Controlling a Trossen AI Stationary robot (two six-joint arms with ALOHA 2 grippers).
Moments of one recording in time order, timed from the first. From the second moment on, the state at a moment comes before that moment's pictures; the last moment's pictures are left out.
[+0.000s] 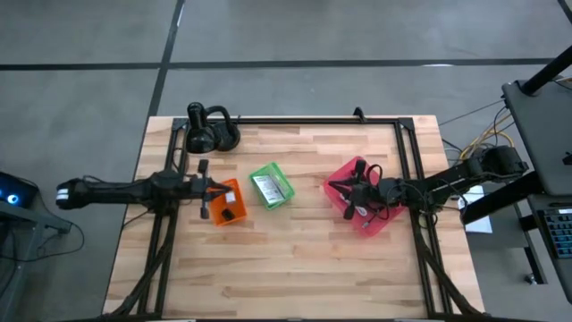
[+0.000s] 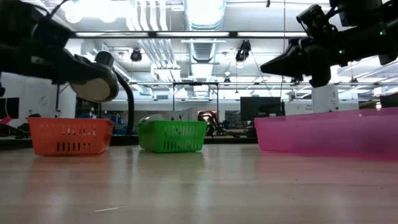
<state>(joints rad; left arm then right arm) 0.06 0.24 0.01 0.12 -0.04 0.17 0.14 1.18 0.26 0.75 0.46 -0.42</state>
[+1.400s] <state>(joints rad) 0.03 0.13 0.01 0.02 -0.04 0.17 -0.13 0.48 0.01 0.43 -0.03 -0.03</state>
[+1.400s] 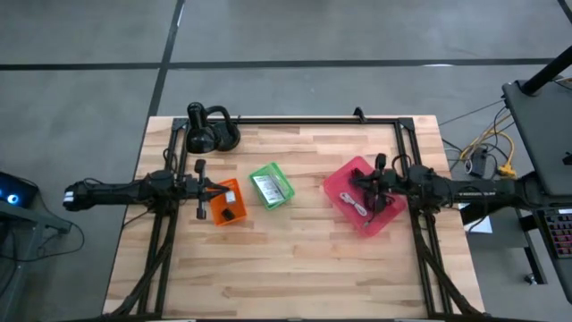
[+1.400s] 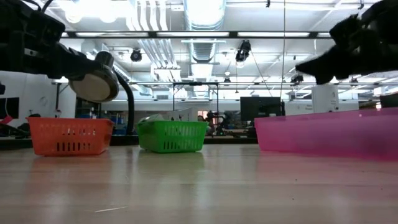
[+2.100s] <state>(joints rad) 0.03 0.12 0.01 0.02 -0.04 0.16 -0.14 0.00 0.01 0.07 -0.11 -0.01</state>
